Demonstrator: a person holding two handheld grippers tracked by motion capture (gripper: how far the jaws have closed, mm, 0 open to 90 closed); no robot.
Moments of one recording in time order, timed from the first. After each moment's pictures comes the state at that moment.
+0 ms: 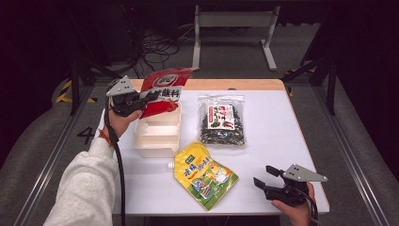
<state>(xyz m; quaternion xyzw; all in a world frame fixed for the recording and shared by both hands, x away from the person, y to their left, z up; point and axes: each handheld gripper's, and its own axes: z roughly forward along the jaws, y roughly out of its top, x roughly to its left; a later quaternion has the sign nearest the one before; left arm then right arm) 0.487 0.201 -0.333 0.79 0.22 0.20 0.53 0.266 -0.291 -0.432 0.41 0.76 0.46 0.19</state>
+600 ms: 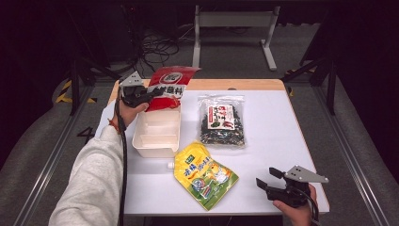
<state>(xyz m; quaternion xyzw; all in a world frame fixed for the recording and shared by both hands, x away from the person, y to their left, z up) 0.547 0.195 -0.371 0.80 0.23 0.17 0.53 0.264 -0.296 -0.439 0.43 0.76 0.45 0.19</state>
